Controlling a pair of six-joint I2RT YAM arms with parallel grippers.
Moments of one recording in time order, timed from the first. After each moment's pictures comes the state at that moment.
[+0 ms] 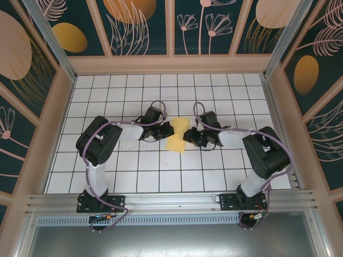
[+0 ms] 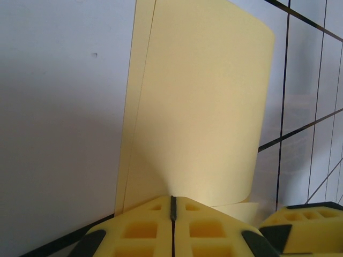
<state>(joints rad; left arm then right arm) -0.58 1.97 1.00 0.11 0.43 -0.83 0.50 1.66 0.74 -0.02 -0.46 0.79</state>
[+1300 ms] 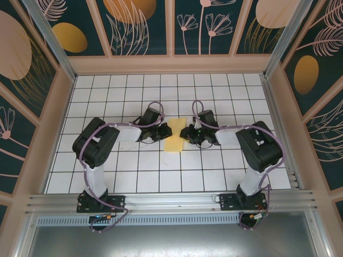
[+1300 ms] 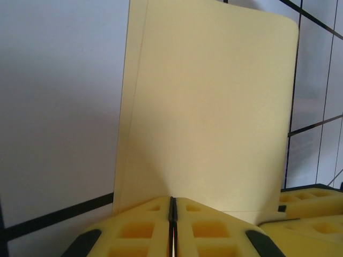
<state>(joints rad) -0.58 1.91 0.95 0.10 0.40 -0.85 0.50 1.76 0.75 0.17 -0.57 0.92</state>
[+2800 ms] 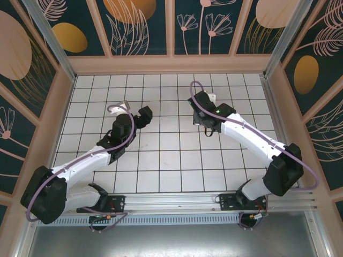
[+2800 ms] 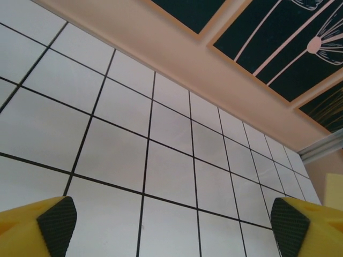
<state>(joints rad) -0.58 1.21 0.61 0.28 -0.33 -0.79 0.71 1.48 1.31 -0.88 0.47 0.64</state>
